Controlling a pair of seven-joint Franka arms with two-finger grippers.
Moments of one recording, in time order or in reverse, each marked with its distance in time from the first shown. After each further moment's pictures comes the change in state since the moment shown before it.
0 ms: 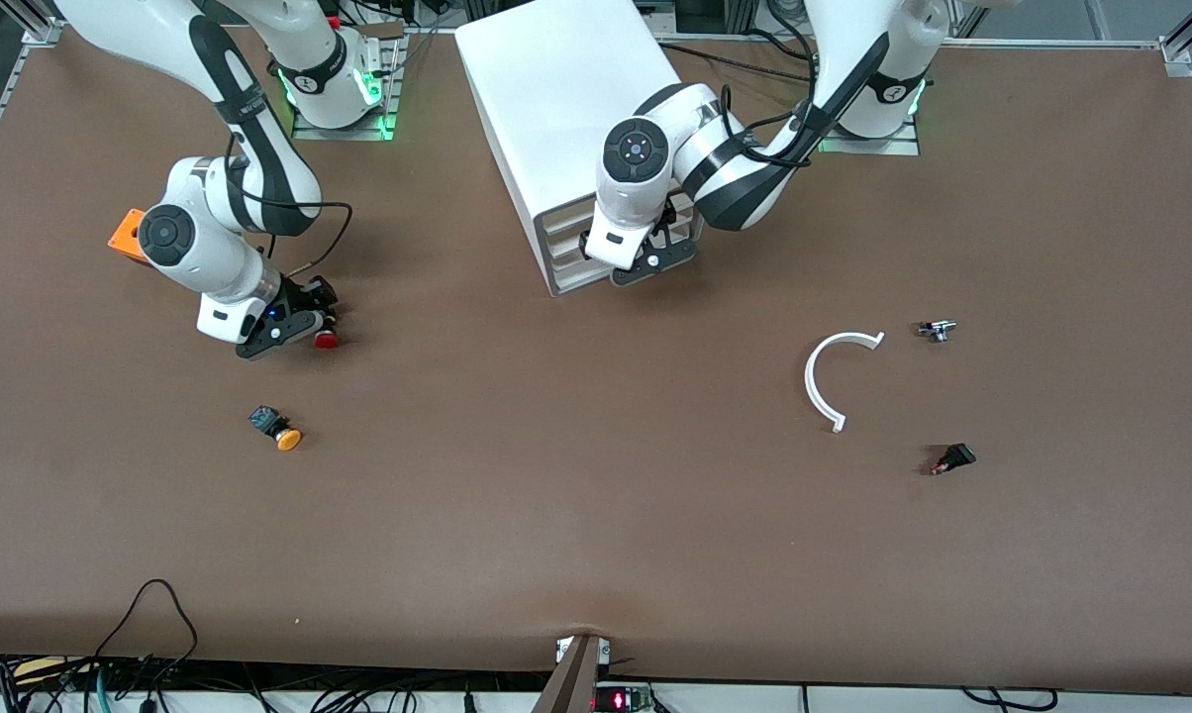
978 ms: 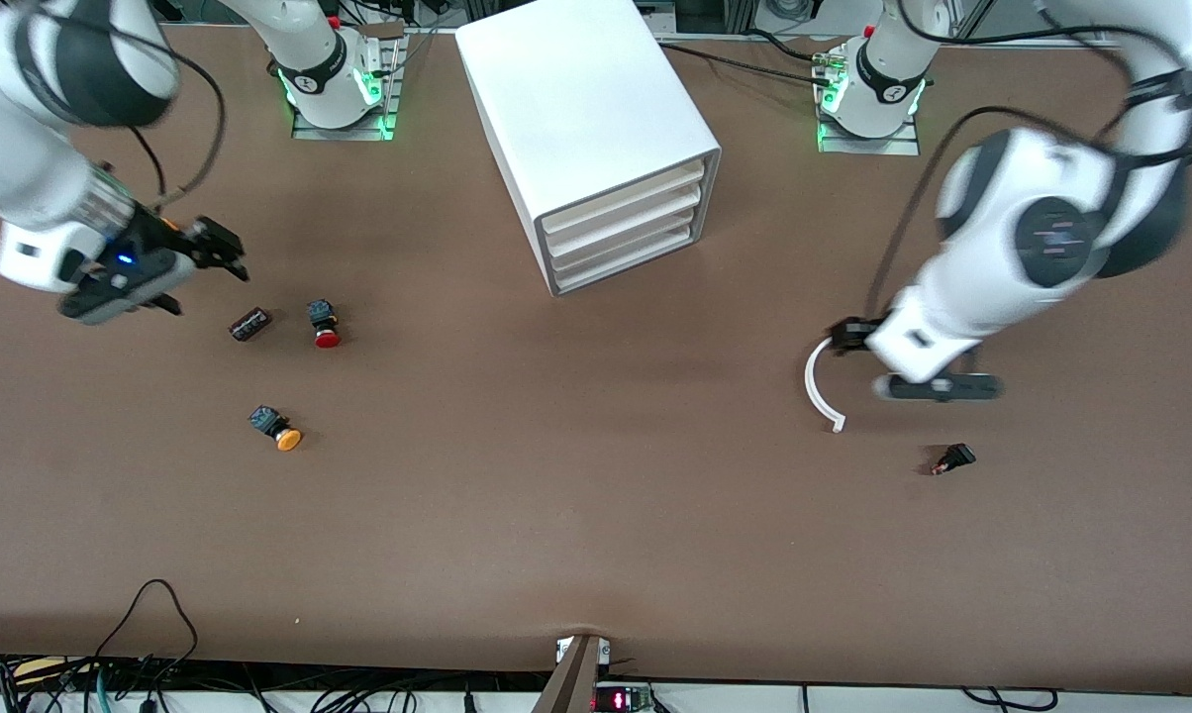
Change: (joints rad) left arm 0.654 -0.192 0.001 0.170 0.068 -0.314 1.078; right arm -0.033 -0.314 0.000 0.448 0.000 -0.626 -0.003
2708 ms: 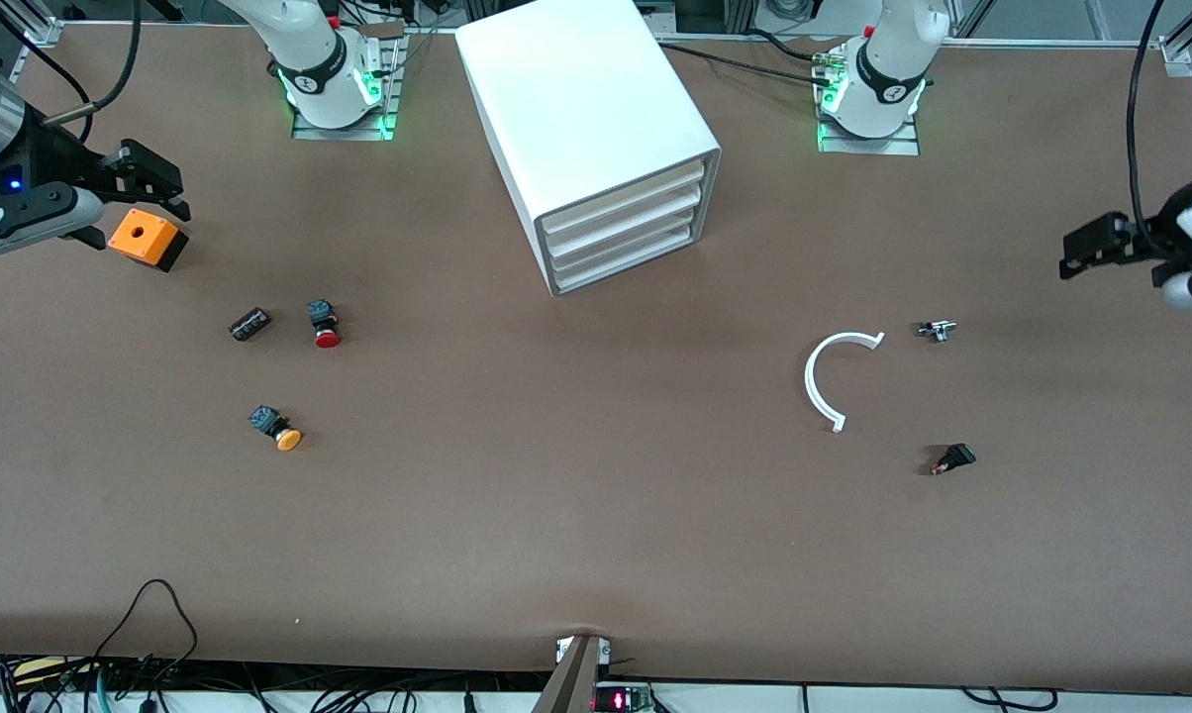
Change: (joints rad) left arm -0.292 -0.224 0.538 0.150 -0.093 -0.292 0.350; right arm 0.011 0.036 0.033 0.319 -0.048 -0.371 0.236
